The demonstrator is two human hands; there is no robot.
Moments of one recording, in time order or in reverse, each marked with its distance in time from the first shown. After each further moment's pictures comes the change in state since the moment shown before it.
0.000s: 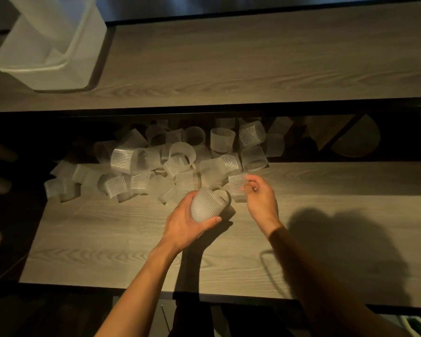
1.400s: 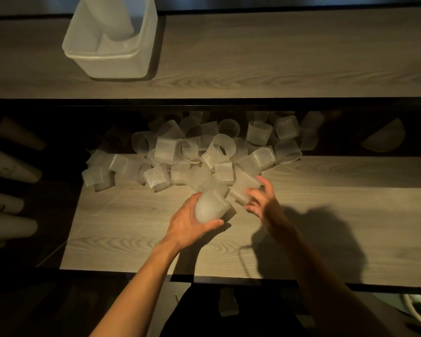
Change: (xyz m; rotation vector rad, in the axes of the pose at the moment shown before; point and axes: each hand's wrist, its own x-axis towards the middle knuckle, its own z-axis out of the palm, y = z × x) left_hand -0.026 -0.082 -0.083 -0.027 -0.117 -0.053; right_hand -0.047 -0.010 0.091 0.493 -0.237 0.176
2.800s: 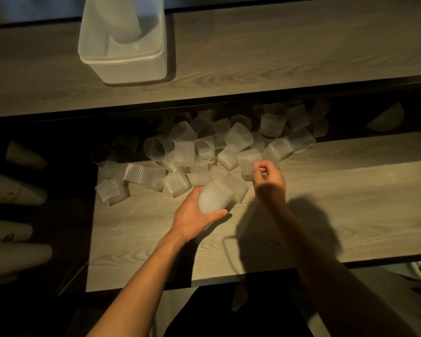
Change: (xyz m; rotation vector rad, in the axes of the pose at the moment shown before) left_hand 0.026 -0.048 -0.066 -0.038 -0.065 0.060; right_hand 0.028 0.011 0.082 -0.573 0.491 -0.332
